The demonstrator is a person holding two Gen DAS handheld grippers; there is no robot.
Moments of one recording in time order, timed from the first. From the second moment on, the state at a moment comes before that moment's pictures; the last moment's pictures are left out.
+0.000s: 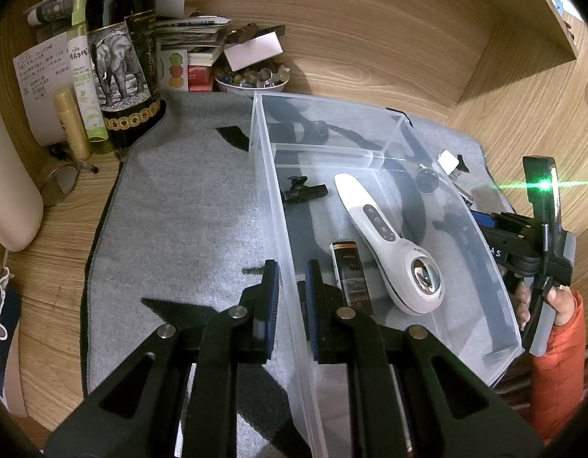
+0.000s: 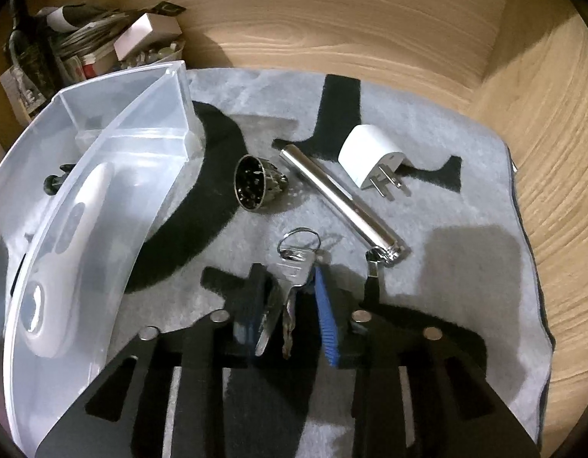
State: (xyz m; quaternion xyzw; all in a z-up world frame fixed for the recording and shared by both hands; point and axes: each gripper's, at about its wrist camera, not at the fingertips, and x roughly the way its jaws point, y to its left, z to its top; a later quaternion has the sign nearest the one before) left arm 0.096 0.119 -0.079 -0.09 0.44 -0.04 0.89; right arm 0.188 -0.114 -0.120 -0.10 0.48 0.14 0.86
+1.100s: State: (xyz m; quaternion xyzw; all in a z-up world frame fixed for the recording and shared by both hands) left arm 0.097 0.120 -0.078 -0.09 0.44 -0.04 0.89; right arm 0.183 -0.098 -0.111 -0.12 0.48 0.16 0.85
